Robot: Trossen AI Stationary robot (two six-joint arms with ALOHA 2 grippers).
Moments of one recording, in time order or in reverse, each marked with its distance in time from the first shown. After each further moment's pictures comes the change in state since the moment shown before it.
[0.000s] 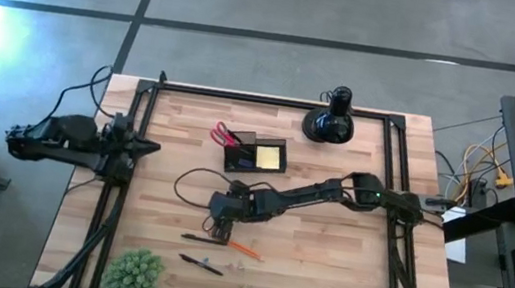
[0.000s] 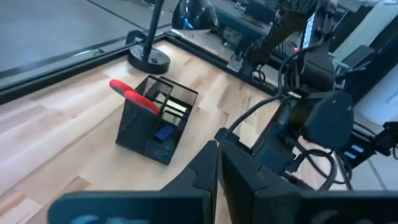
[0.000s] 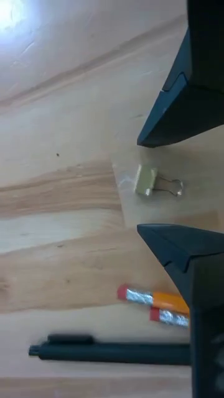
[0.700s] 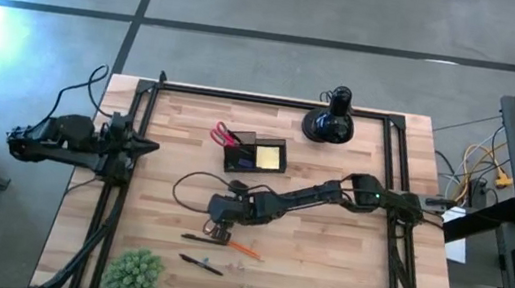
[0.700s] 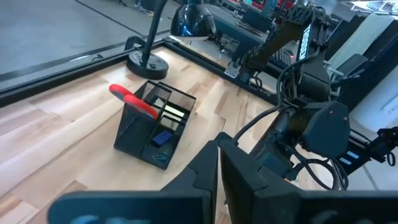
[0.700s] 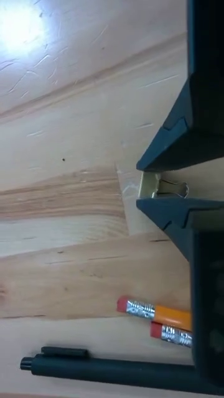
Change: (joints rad) left arm 0.000 -0.030 -0.007 0.005 -0.001 -0.003; right arm 0.009 0.007 -0.006 0.015 0.064 -0.066
